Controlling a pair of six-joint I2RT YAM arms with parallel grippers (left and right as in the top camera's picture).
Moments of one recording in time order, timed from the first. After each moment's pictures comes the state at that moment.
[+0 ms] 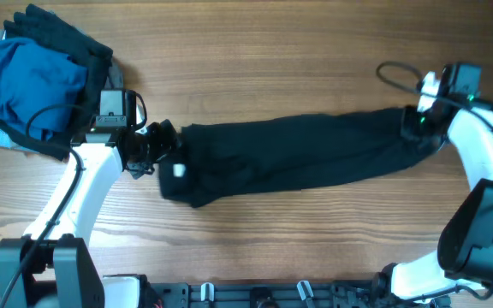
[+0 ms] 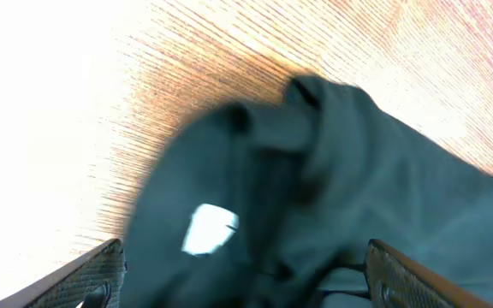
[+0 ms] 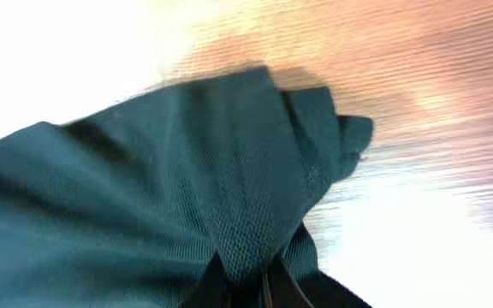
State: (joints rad) left arm -0.02 1.51 0.94 -0.69 0.25 -0.58; right arm -0.27 1.72 1.21 -0.75 -0.03 -0.07
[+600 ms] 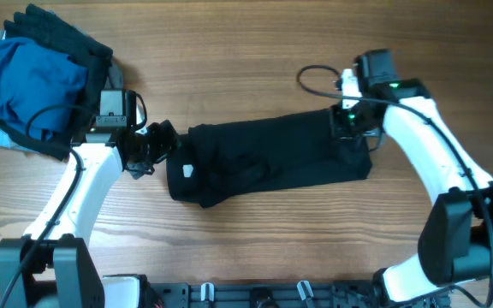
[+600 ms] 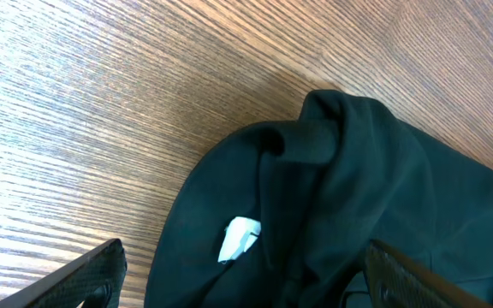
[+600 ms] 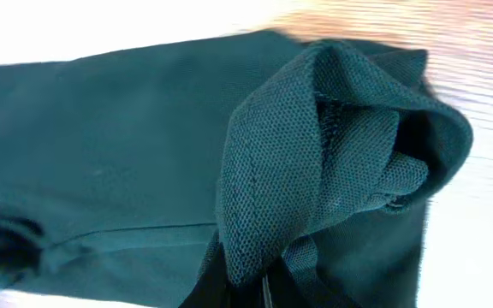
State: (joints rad) left arm -0.02 1.51 0.94 -0.69 0.25 -0.58; right arm 0.15 1.72 1.25 -0.88 -0.15 0.09
